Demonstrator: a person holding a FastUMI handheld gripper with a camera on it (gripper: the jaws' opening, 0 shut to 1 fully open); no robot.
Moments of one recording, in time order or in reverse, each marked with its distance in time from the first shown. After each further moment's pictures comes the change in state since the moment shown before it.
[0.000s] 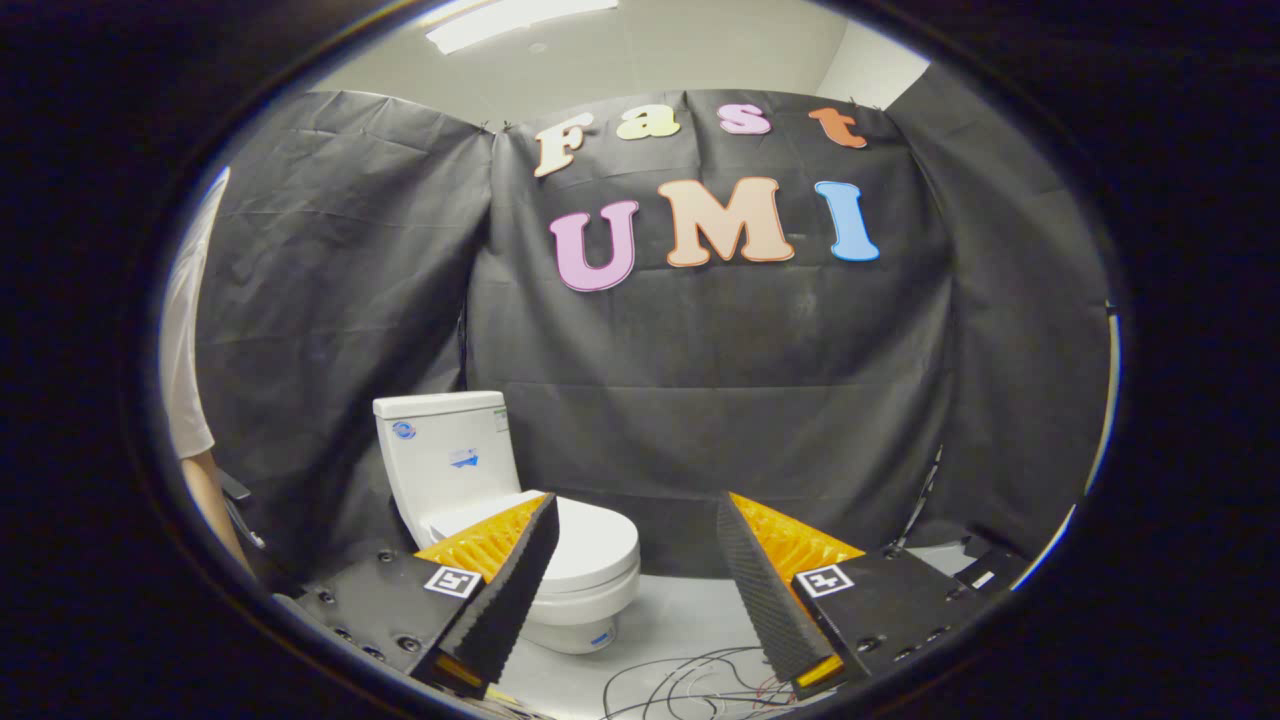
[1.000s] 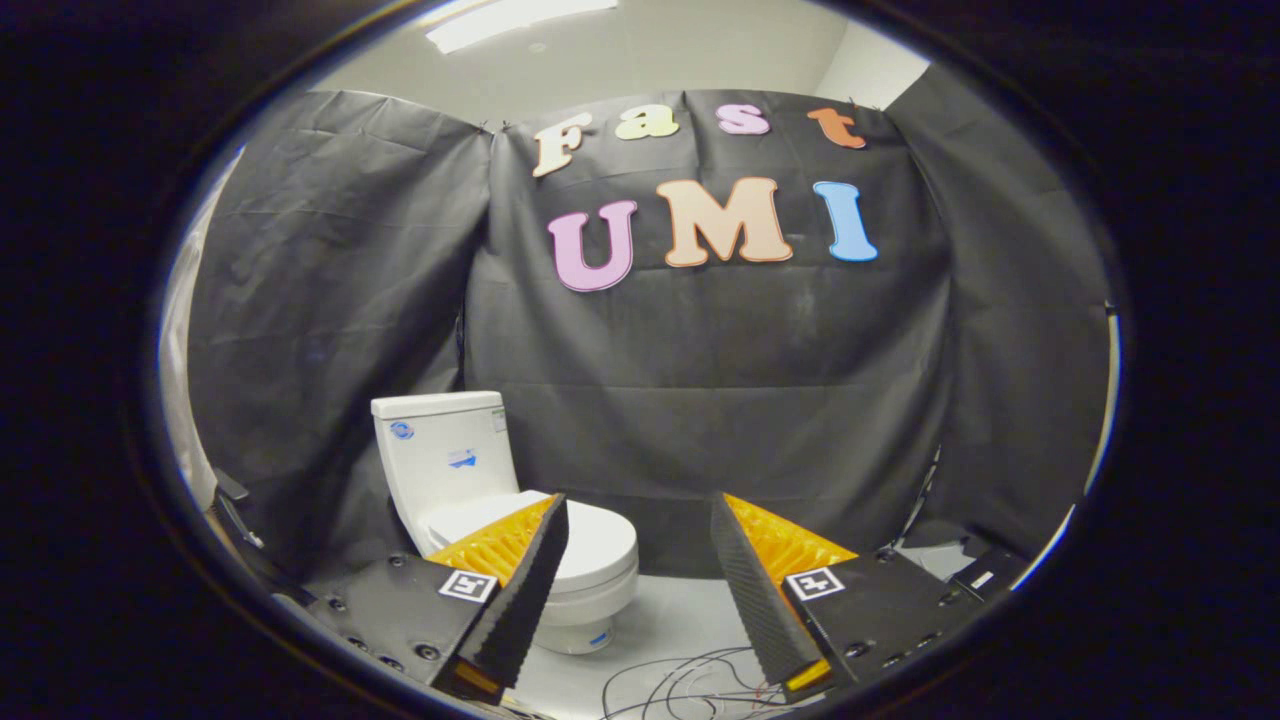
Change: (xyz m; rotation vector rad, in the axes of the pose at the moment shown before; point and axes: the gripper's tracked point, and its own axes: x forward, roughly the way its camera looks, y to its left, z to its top) arm -0.001 0.001 0.000 -0.001 0.000 -0.007
